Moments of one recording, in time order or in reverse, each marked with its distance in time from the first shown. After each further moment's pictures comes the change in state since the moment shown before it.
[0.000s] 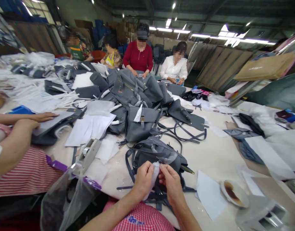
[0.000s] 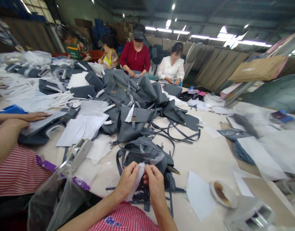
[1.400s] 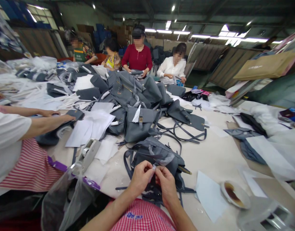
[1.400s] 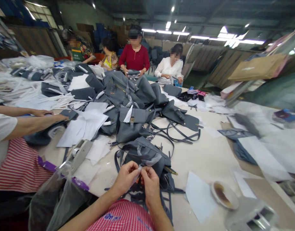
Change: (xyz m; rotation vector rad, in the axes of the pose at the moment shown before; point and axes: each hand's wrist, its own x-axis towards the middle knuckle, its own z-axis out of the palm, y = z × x) left_hand 0.007 -0.009 0.002 -0.063 -0.074 -0.020; right_hand 0.003 0.022 -0.003 0.096 -0.017 0.013
